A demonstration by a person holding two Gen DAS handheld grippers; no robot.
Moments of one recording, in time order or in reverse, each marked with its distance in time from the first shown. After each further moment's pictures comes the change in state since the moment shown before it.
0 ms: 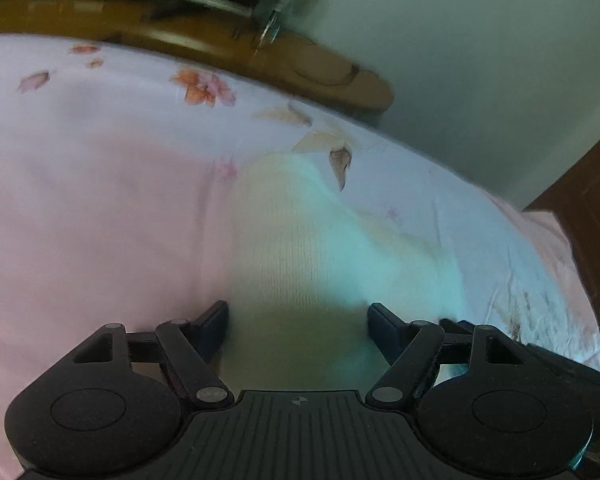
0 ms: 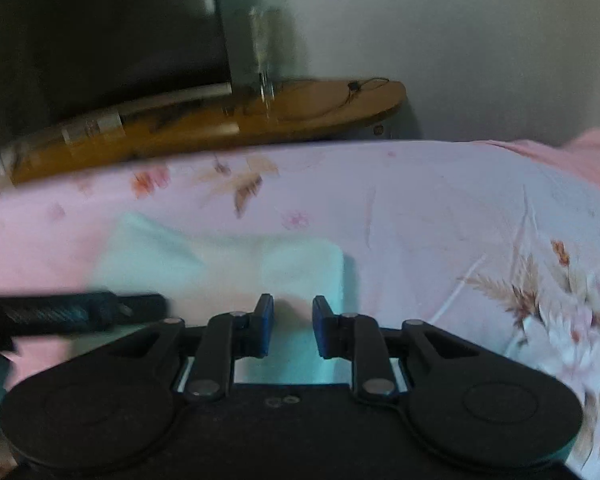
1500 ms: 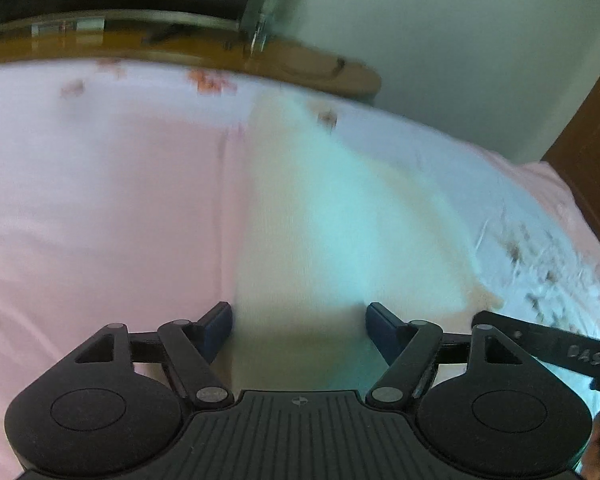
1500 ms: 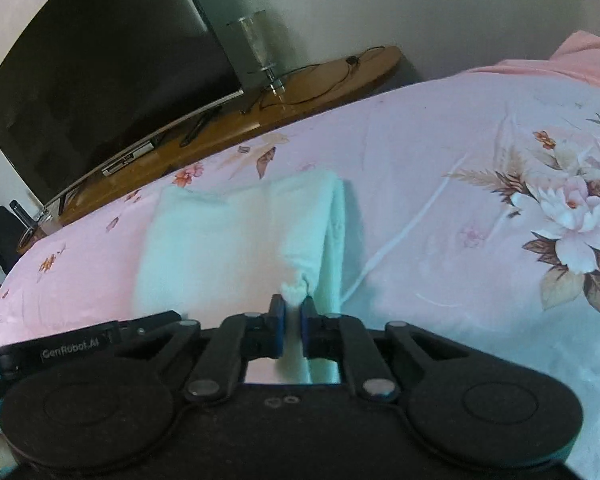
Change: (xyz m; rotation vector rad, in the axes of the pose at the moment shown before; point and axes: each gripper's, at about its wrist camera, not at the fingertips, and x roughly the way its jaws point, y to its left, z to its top) left arm -0.057 -0.014 -0.066 0.115 -0.012 0.069; right arm -0.074 -0.041 -0.064 0.257 0.008 0.229
